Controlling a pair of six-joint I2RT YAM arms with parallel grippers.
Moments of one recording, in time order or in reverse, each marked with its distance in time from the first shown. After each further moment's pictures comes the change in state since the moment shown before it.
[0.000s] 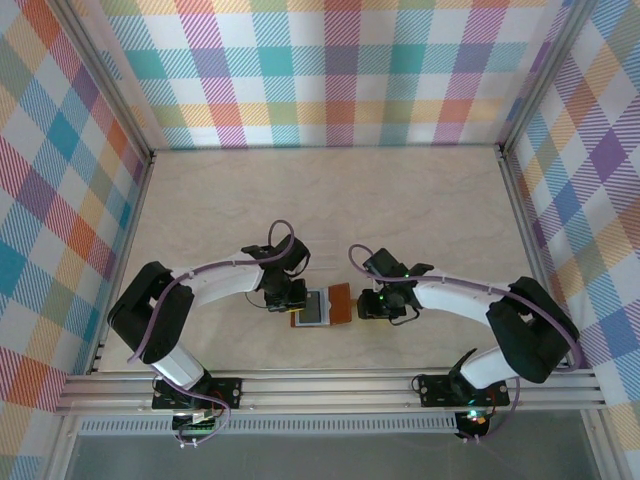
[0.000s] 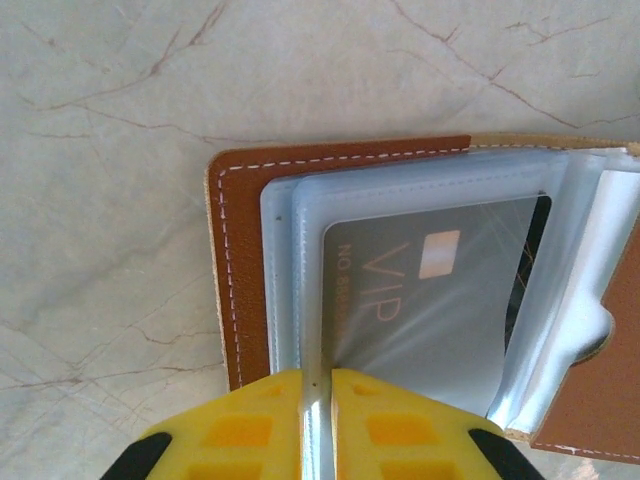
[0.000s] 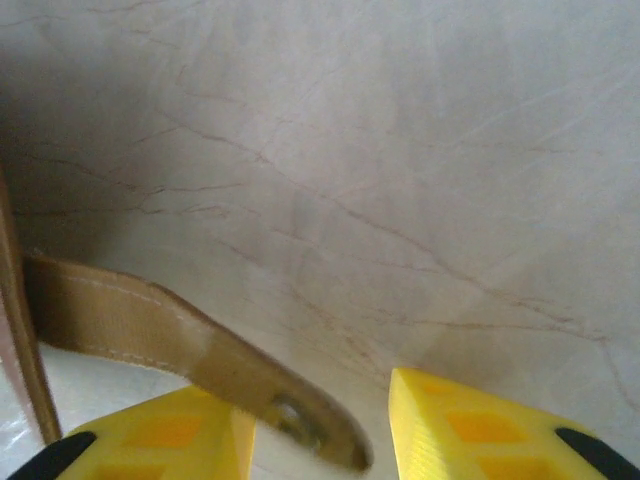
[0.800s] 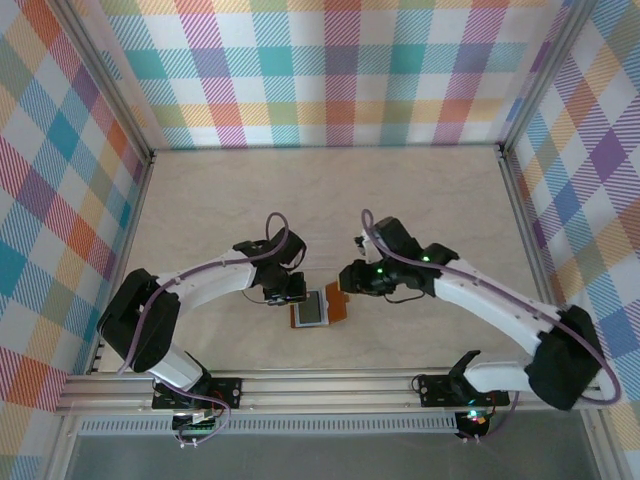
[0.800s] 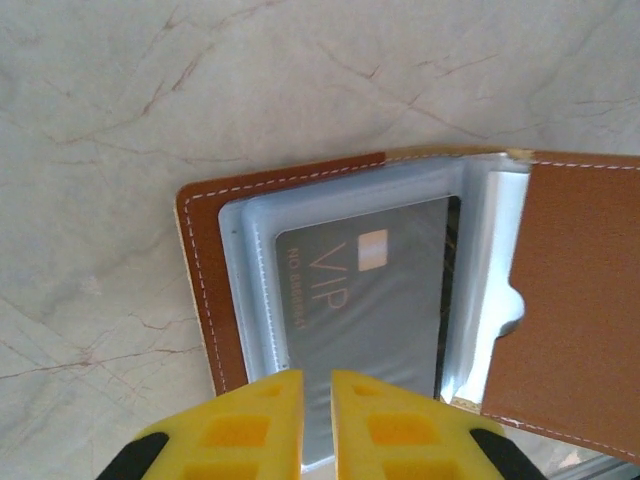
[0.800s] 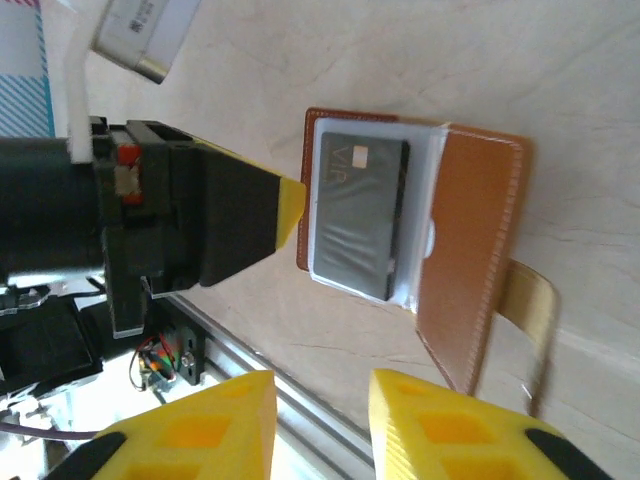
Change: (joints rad) left arm 0.043 -0.060 -0.005 0.009 0.035 0.039; right arm 0.003 -0.031 0.297 -0.090 -0.294 0.085
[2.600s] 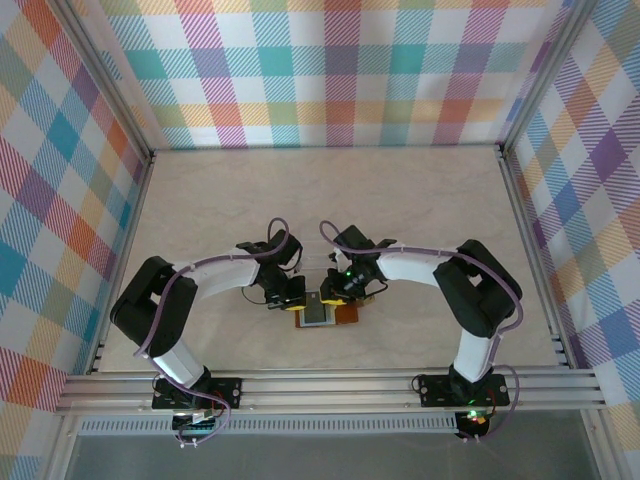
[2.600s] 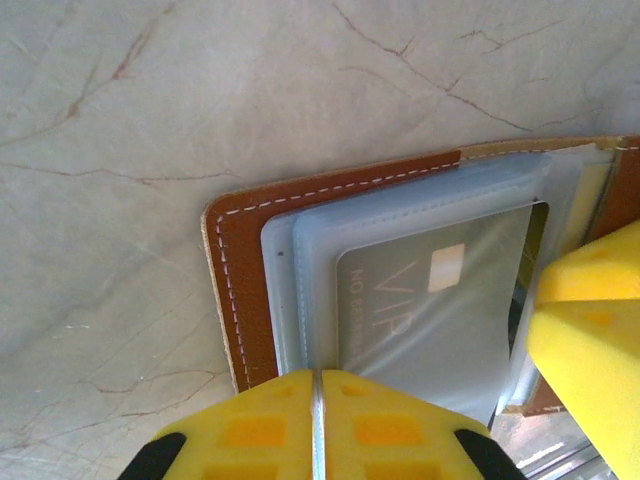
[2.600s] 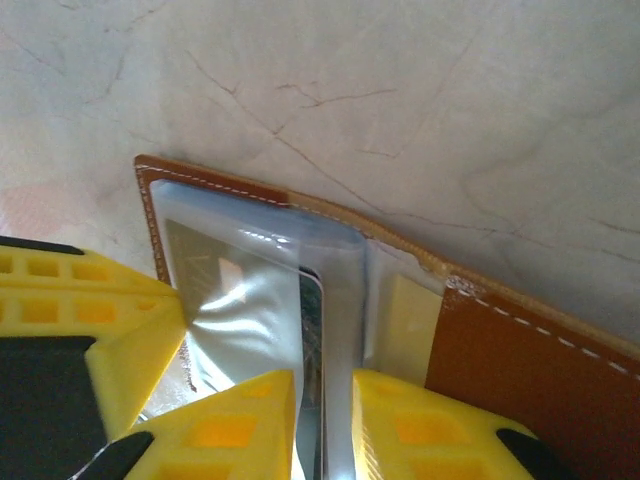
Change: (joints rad) left arm 0.043 0.100 -0.008 0.054 0.129 0.057; right arm 0.003 0.398 0.022 0.182 -0.044 -0.002
